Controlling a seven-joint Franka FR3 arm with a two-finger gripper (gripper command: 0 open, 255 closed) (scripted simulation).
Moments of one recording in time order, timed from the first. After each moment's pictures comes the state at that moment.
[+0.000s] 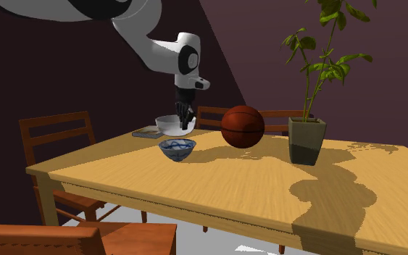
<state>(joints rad) 0.46 0.52 0.18 -1.42 0.07 2.09 0.68</state>
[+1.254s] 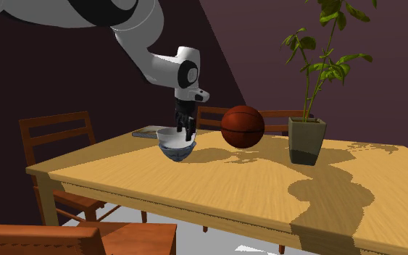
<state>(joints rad) 0.46 0.55 0.18 -1.49 0.08 2.19 0.67</state>
